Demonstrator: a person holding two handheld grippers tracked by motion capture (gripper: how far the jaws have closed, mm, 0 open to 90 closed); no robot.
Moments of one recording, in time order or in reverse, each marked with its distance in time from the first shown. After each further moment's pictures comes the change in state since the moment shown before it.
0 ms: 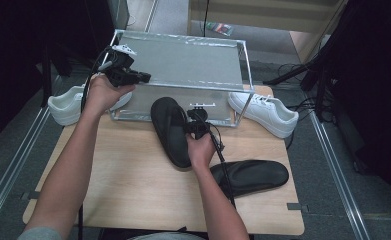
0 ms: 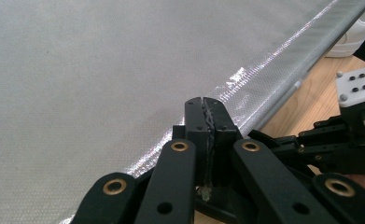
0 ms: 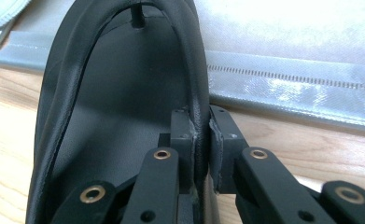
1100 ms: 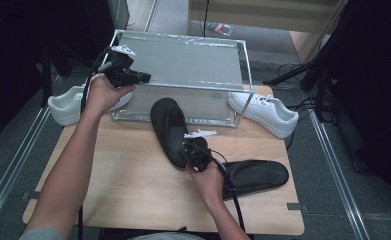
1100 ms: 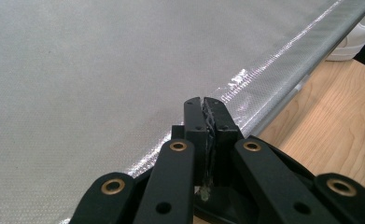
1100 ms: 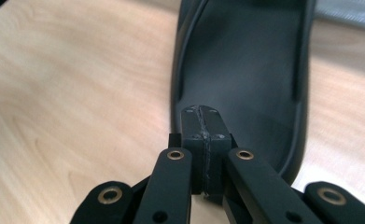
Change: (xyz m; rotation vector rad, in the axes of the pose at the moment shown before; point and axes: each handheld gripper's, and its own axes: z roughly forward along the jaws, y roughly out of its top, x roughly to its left) left arm 0.001 -0.002 0.001 -0.018 -0.001 -0.006; right arm 0.024 -0.078 -0.075 0.034 0.195 -0.235
